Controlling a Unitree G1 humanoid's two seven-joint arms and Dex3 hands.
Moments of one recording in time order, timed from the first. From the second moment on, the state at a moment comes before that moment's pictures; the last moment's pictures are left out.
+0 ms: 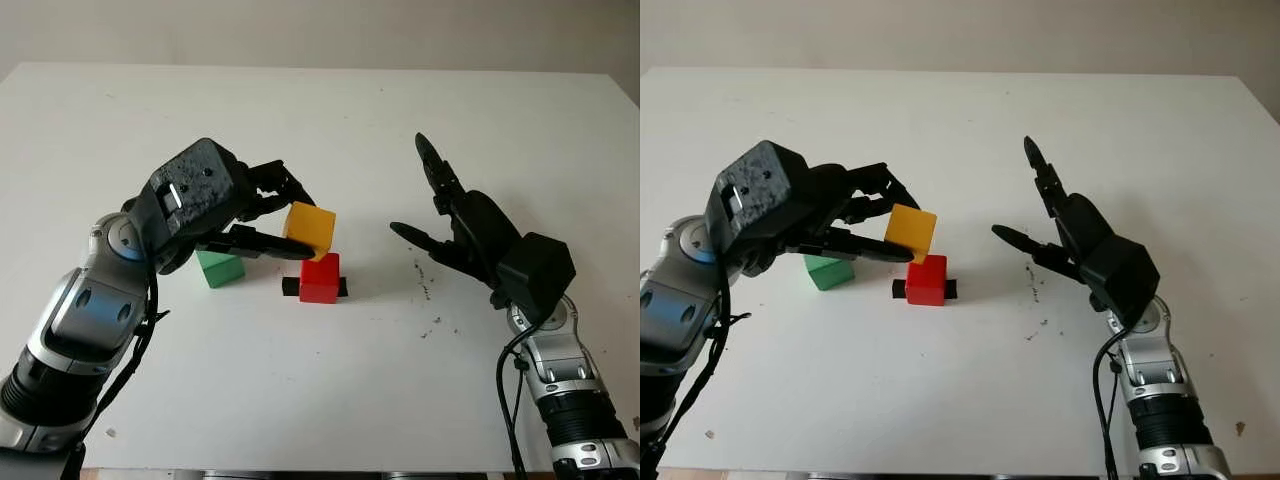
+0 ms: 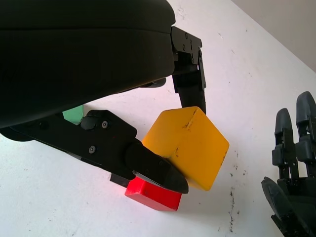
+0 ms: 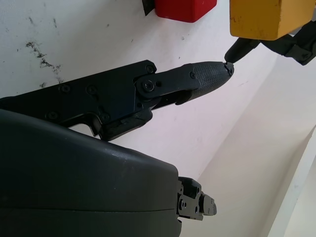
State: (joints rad) left arm -0.59 0.58 -0.20 -0.36 0.06 0.86 -0.54; right arm -0.37 -0.37 -0.01 0.35 -0.03 -0.28 0.32
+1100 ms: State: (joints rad) left arm -0.52 0.50 -0.18 -0.37 0.01 0.90 -0.47; right arm -0.37 -0.36 -0.02 0.36 -0.03 -0.28 0.33
